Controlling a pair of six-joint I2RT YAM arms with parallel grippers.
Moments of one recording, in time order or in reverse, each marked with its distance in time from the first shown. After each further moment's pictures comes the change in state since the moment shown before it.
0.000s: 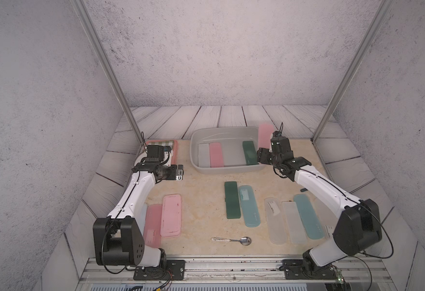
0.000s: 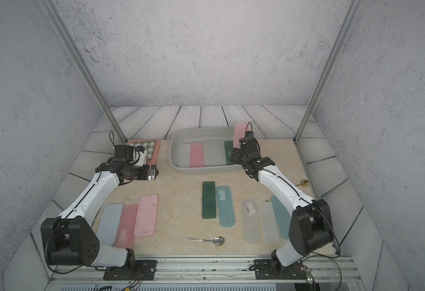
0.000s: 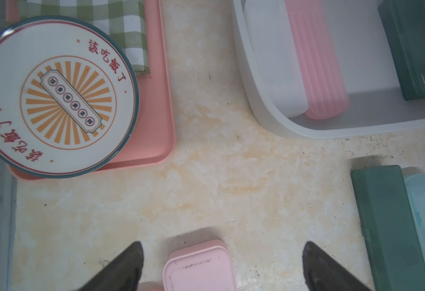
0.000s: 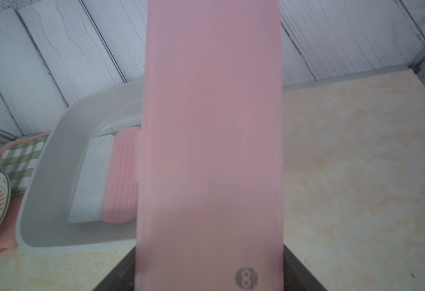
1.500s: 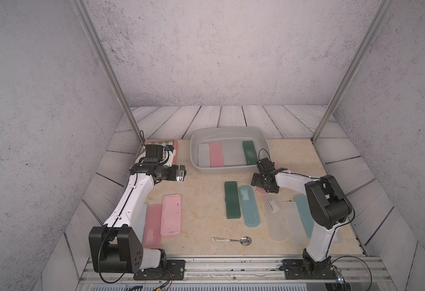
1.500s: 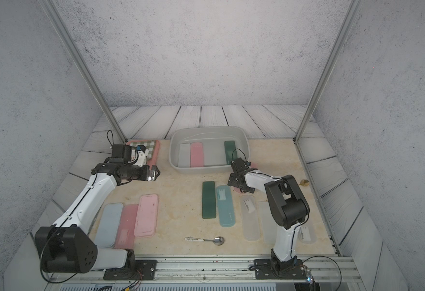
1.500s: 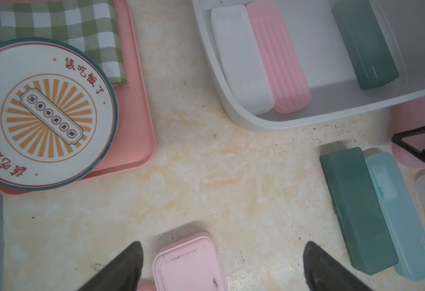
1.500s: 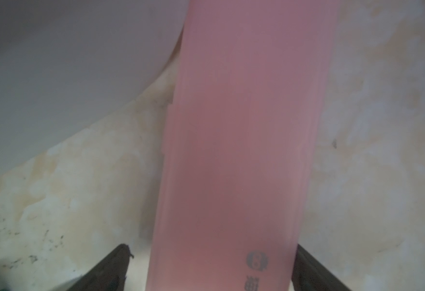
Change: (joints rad) left arm -0.014 -0.059 0.018 -0.064 0.087 0.052; right arm 0.016 0.249 -0.230 -0.064 0.062 0.302
